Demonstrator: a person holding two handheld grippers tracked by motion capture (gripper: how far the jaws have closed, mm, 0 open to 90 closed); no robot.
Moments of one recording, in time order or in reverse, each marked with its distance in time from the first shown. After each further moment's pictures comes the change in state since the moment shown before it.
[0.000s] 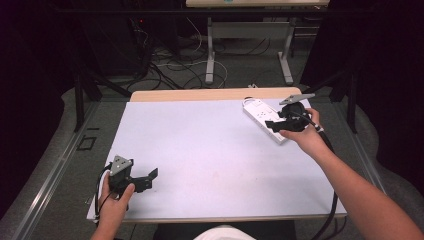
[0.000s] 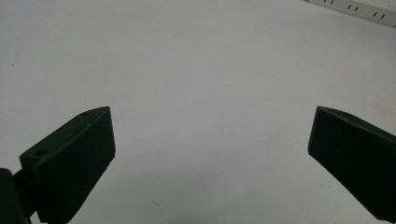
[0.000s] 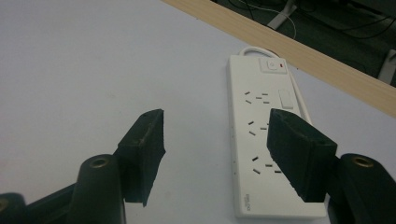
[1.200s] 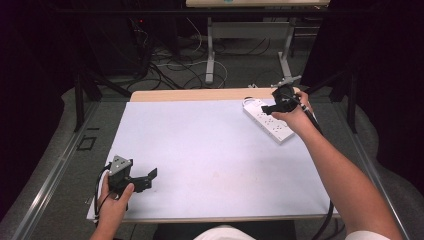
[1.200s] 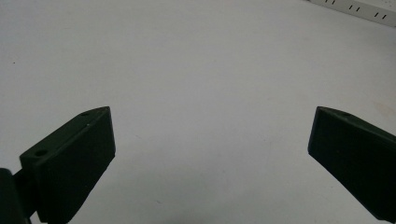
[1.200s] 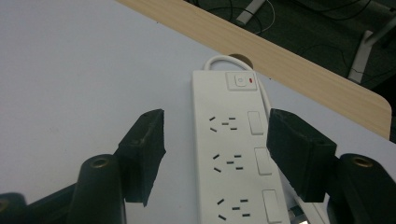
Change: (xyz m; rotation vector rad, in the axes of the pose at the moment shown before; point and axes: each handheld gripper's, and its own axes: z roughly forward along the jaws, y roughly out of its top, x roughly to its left) left arm 0.003 0.000 0.000 0.003 -0.001 -0.001; right arm -0.027 0.039 0.045 0.075 -0.087 0.034
